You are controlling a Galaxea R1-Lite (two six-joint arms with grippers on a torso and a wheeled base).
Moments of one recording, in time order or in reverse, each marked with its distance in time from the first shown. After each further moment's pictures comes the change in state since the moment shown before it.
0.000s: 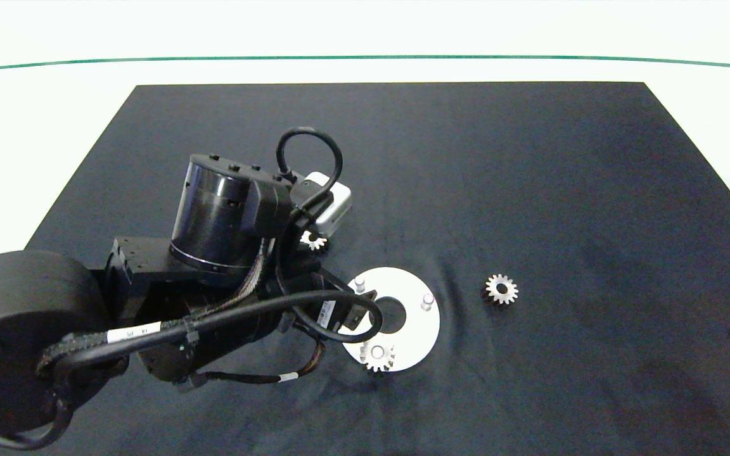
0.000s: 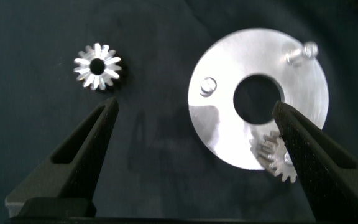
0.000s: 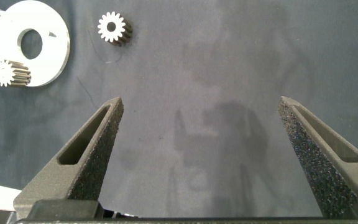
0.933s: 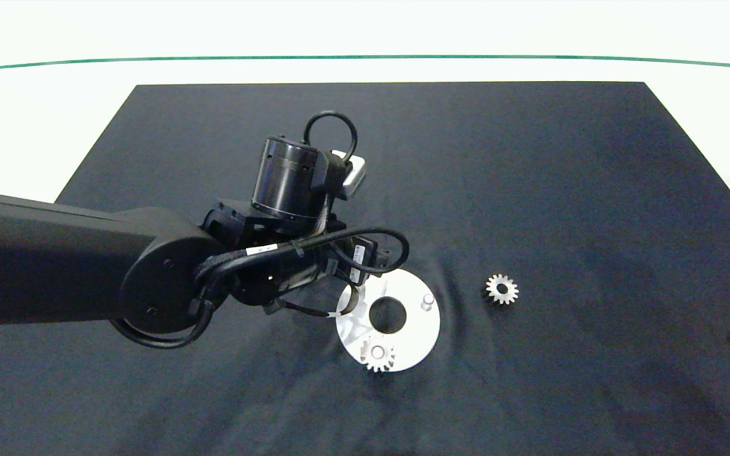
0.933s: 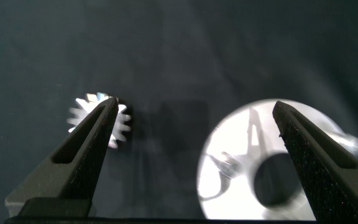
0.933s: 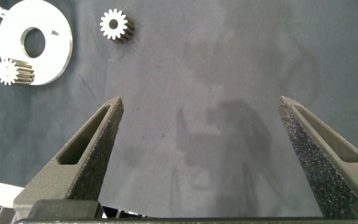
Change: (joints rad) left arm 0.074 0.210 -0.231 0.002 0.000 -0.105; right arm 0.001 -0.007 0.011 0.001 0.008 0.015
